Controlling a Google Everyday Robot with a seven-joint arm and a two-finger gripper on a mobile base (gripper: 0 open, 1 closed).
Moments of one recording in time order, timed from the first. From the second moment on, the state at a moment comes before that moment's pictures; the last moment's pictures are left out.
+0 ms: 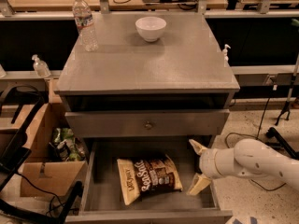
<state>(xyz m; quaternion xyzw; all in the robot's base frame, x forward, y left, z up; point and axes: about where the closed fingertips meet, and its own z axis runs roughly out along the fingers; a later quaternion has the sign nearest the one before) 0.507 -0.158 0.537 -0.64 0.68 0.09 0.34</state>
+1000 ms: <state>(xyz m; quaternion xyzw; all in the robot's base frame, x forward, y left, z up) 0.543 -0.127 0.462 -0.66 0.69 0.11 0.29</state>
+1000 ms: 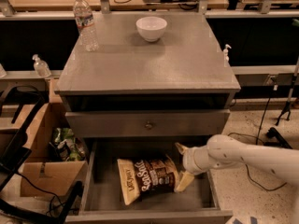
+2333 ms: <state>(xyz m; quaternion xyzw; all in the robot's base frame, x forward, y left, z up) 0.531 -0.055 0.380 -0.70 0.64 0.17 0.24</state>
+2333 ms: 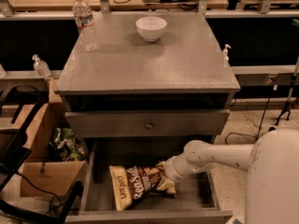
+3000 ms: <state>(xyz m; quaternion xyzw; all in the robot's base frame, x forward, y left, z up) 0.529 -0.050 0.379 -0.71 0.64 0.18 0.24</state>
